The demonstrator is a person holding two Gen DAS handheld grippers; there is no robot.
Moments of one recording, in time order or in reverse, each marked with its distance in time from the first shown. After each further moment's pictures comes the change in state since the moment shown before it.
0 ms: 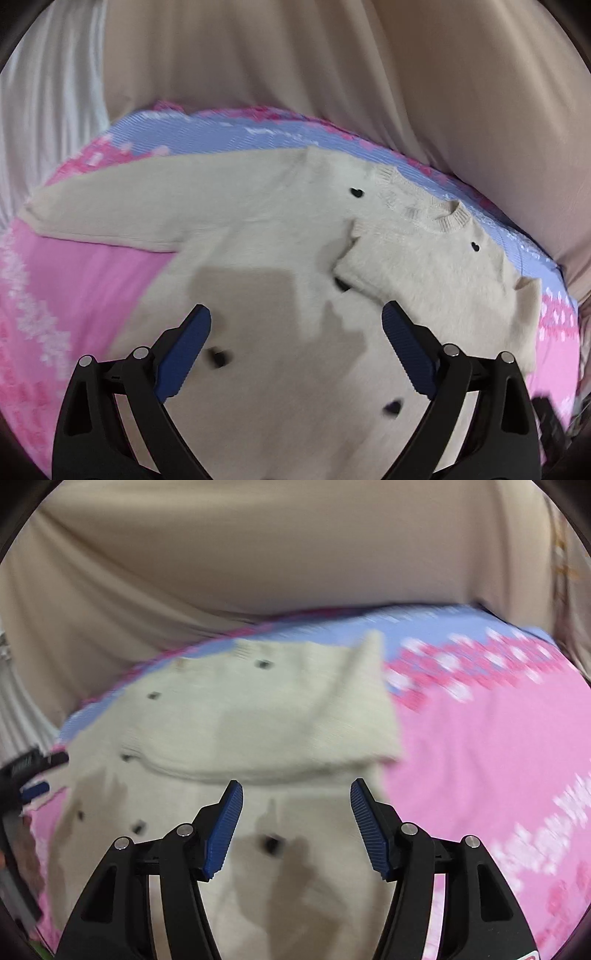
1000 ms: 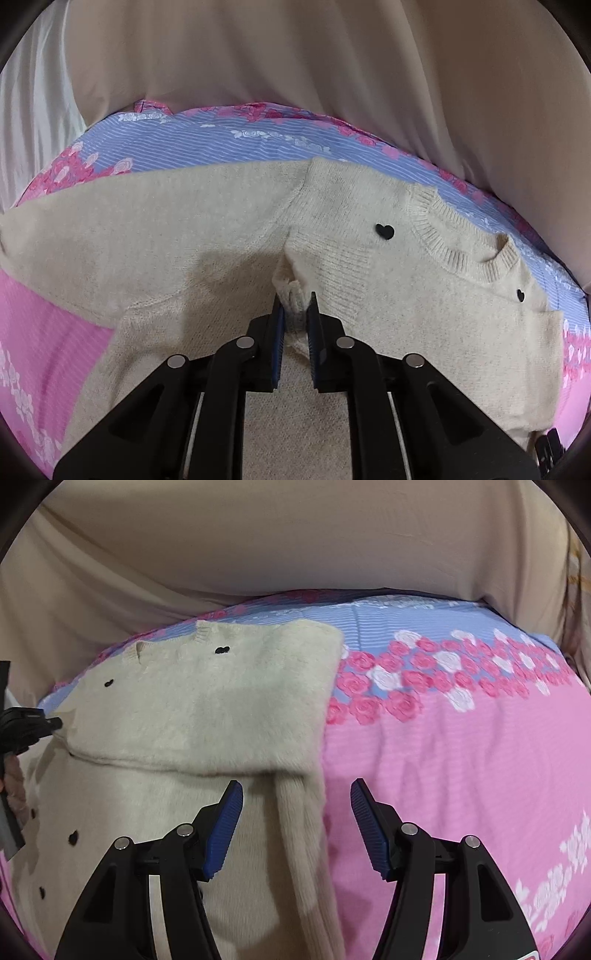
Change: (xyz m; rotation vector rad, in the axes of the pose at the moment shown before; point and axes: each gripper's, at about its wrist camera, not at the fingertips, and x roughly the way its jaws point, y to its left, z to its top) left arm 0.088 -0.005 0.054 -0.001 -0.011 0.052; right arm 0.084 0.008 0.032 -0.095 0.032 -0.029
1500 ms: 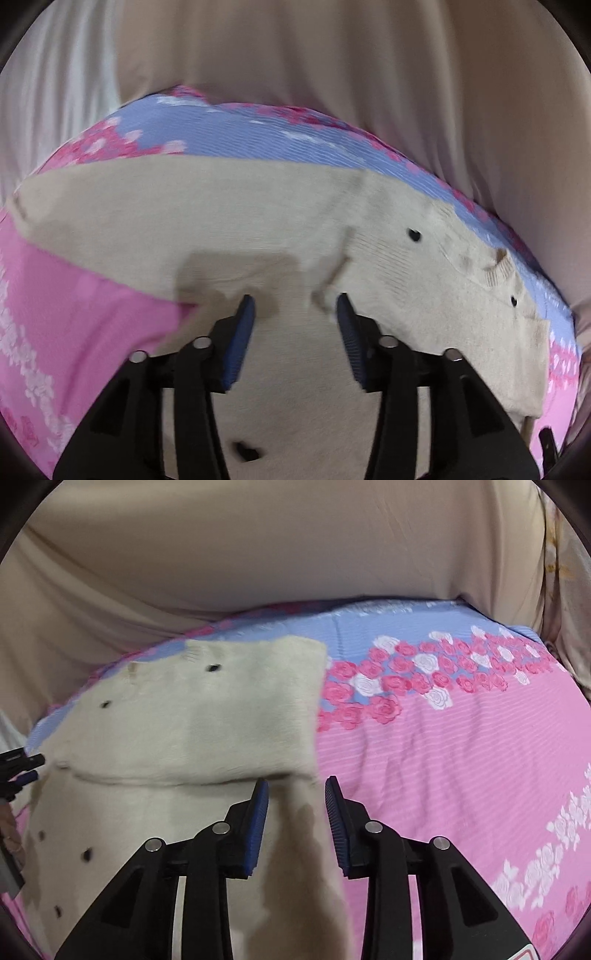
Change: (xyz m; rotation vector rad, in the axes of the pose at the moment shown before) left arm -0.039 0.083 -0.014 -0.126 -0.015 -0.019; right arm -0.063 0.007 -0.015 0.068 -0.055 0.018
